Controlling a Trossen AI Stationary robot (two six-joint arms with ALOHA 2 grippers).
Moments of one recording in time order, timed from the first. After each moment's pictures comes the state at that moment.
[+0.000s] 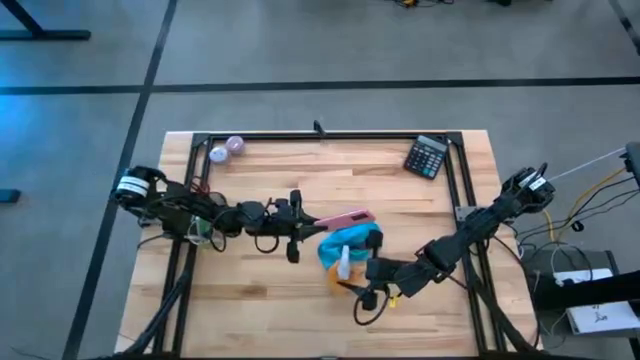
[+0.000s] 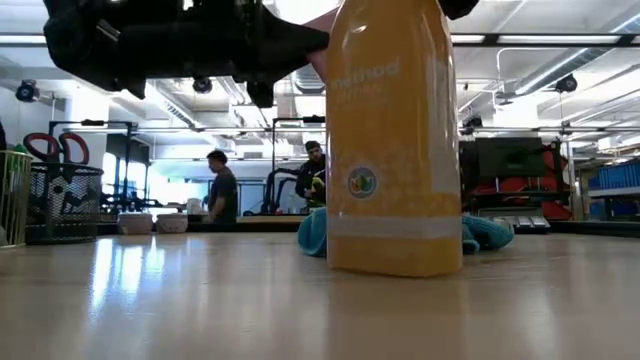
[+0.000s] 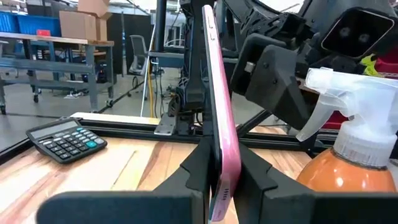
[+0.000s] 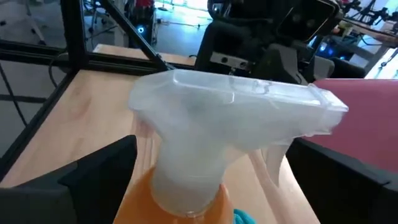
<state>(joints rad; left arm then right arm) -0.14 1.57 0.57 1.11 -0.12 -0.09 0.58 1.55 0.93 0.30 0.71 0.05</state>
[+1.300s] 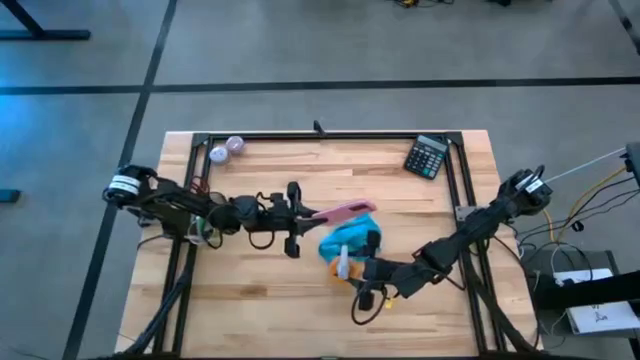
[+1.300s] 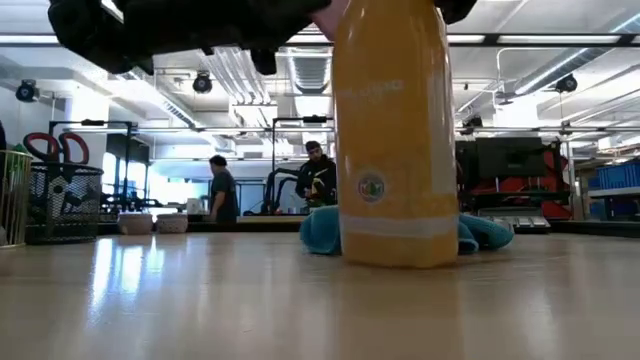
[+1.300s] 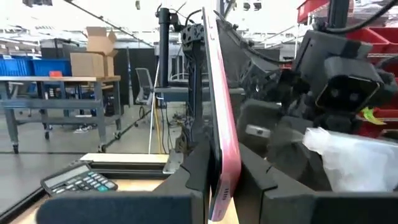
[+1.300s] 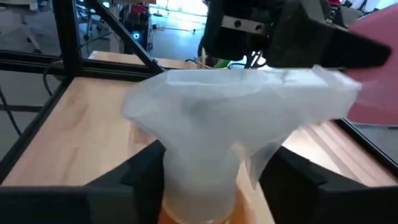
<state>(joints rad) -0.13 1.51 0.63 1.08 -0.12 0.00 0.58 1.57 0.93 0.35 0.73 0.04</state>
